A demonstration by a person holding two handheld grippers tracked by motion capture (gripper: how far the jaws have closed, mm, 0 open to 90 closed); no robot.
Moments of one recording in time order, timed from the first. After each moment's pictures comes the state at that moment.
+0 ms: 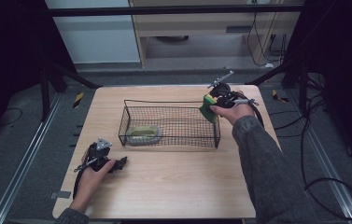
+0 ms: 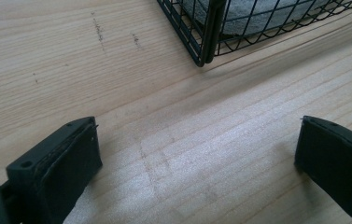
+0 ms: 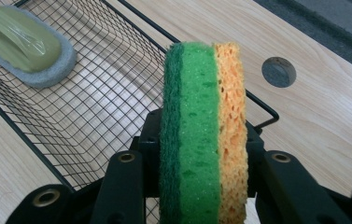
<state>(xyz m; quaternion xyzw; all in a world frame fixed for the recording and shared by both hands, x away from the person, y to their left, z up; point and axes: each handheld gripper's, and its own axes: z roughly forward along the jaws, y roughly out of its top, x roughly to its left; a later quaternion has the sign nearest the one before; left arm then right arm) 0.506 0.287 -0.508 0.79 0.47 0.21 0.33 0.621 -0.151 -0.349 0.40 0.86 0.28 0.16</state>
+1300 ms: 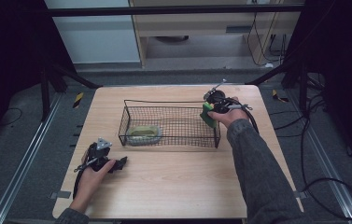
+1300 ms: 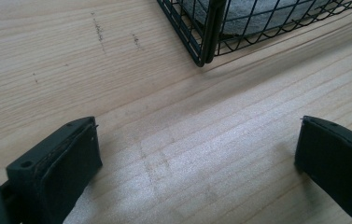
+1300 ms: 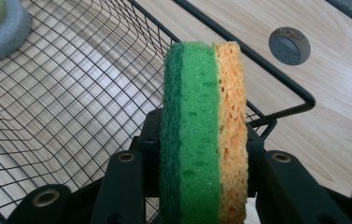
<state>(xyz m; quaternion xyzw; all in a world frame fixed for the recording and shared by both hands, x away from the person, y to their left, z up) 0.506 0.287 -0.508 0.79 0.47 0.21 0.33 0.641 -0.148 -0.396 0.40 0.87 0.24 0.16</state>
